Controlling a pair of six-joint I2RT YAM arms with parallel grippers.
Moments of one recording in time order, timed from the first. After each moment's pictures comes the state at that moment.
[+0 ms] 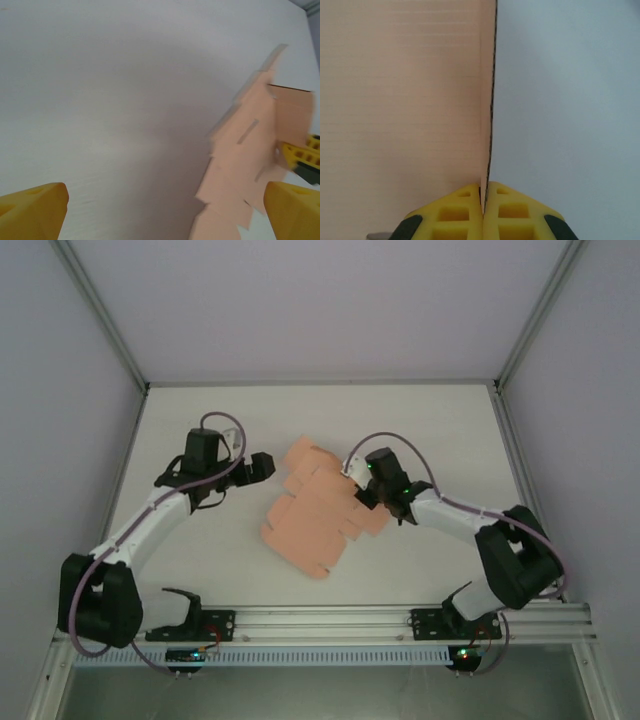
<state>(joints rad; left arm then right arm) -0.29 1.27 0.89 -0.35 0.35 -0.48 0.60 1.50 0.78 -0.02 0.14 -0.50</state>
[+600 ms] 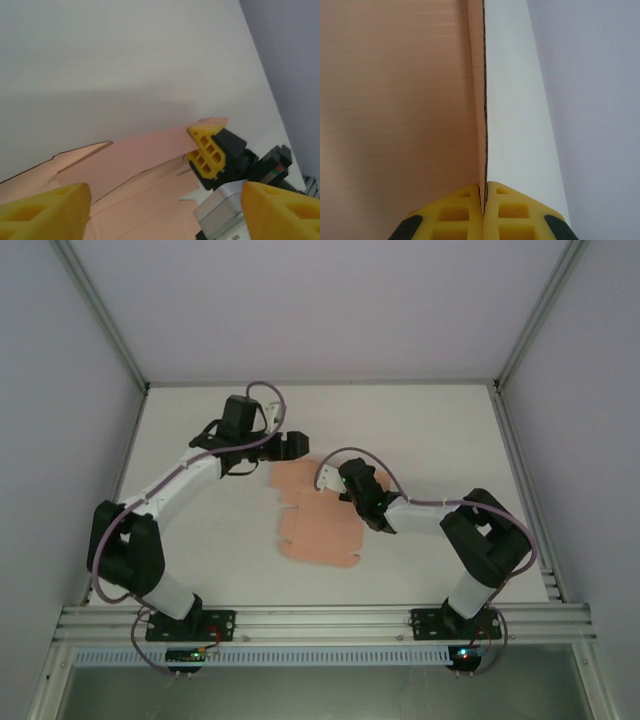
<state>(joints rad) -0.43 1.58 1.22 -0.37 0.49 -0.45 0.74 1.66 0.78 0.33 0.47 -0.91</state>
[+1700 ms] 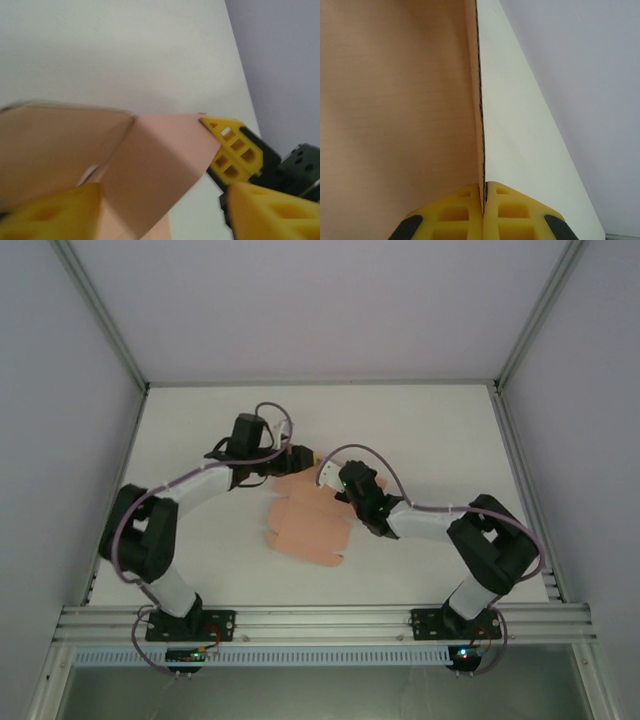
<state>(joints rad) -0.42 1.60 1.01 -0.09 0.62 -0.56 0.77 1.60 0.75 0.36 0.48 -0.71</state>
